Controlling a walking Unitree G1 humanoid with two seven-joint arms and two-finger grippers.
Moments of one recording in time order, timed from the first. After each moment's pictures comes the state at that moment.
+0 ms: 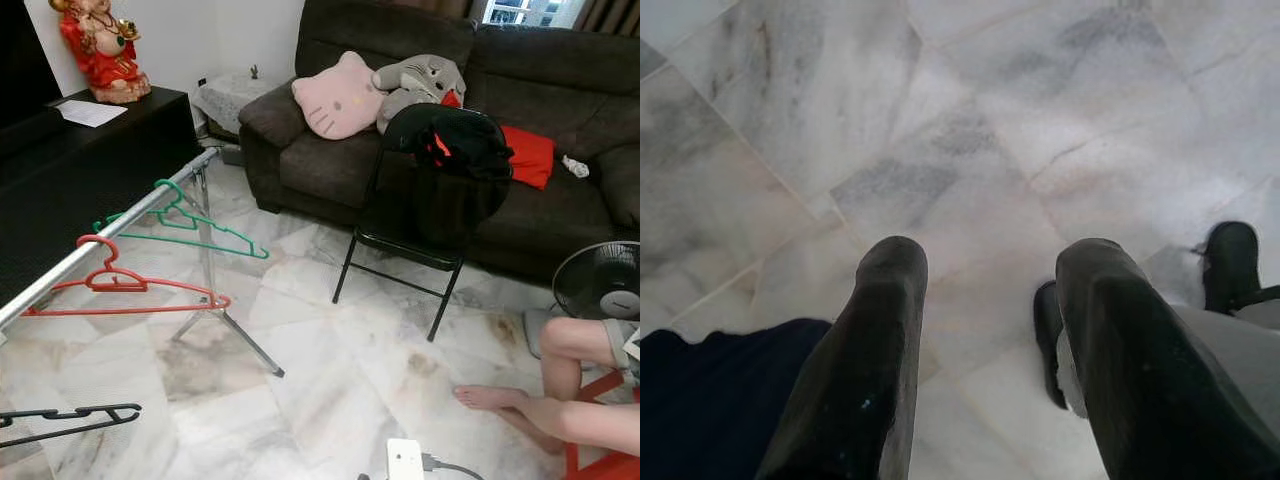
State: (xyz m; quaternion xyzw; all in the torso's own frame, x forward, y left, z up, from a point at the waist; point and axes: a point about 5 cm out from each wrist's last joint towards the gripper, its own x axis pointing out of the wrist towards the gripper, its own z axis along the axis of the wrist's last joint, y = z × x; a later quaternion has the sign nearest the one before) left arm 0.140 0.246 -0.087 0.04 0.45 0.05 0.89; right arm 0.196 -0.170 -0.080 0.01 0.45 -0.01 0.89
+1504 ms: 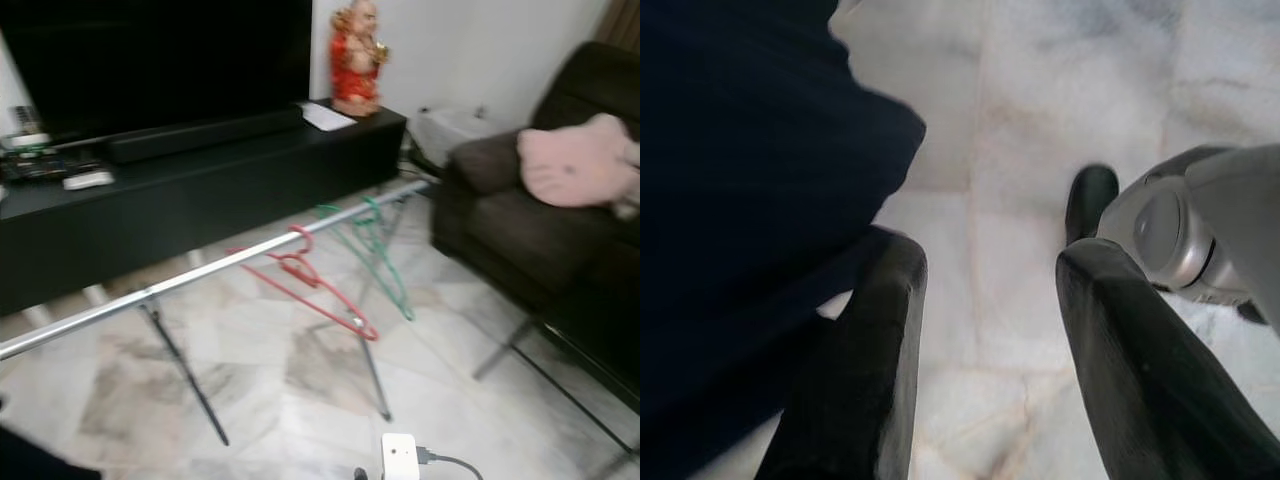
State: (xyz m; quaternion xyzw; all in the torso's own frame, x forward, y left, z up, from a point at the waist) left arm 0.102 0.255 -0.096 0.05 0.50 0.06 0.86; right arm 0.202 -0.162 -0.077 0.00 0.44 0.00 0.90
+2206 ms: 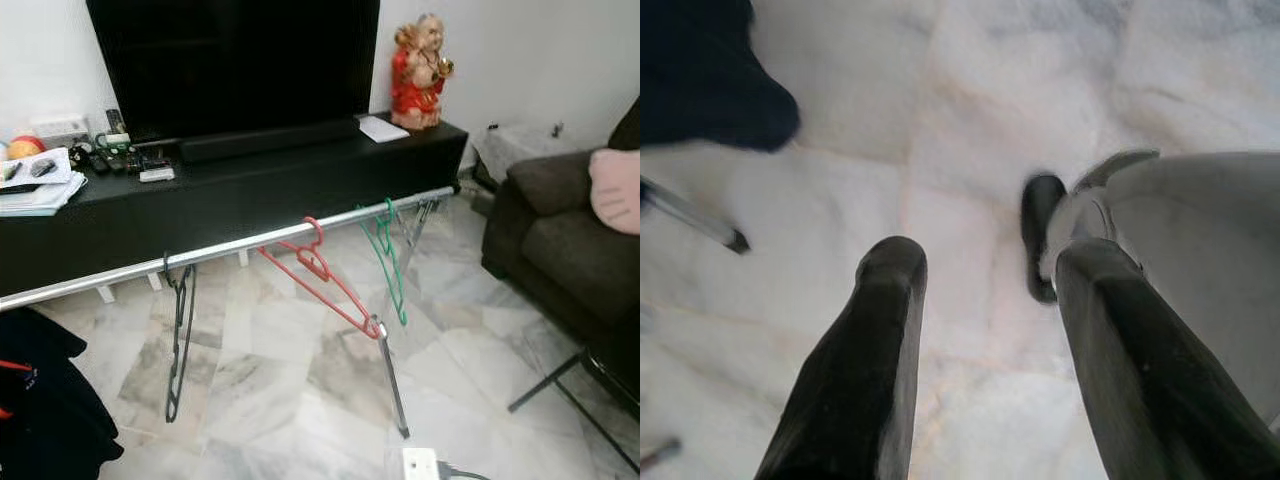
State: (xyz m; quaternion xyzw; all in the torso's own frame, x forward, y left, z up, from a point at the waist) left arm 0.112 0.248 -0.096 0.04 0.50 0.05 0.87; right arm 0.195 -0.167 -0.080 0.00 0.45 -0.01 0.89
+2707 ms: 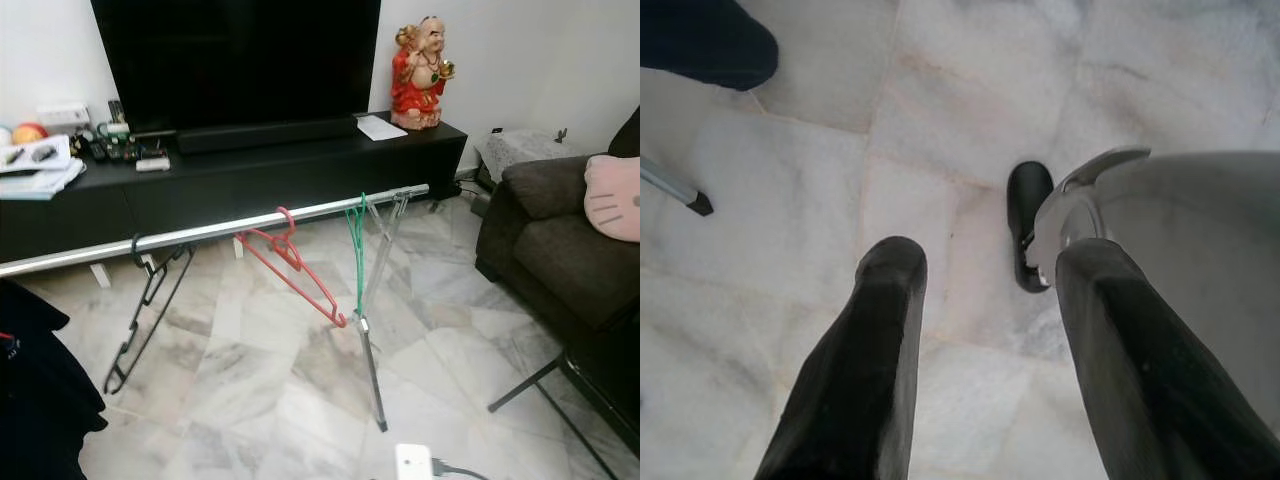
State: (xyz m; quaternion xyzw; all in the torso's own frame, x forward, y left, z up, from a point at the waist) left arm 0.117 0.249 -0.094 0.05 0.49 0.05 0.87; right arm 0.197 -0.163 -0.080 0.00 0.45 0.00 0.90
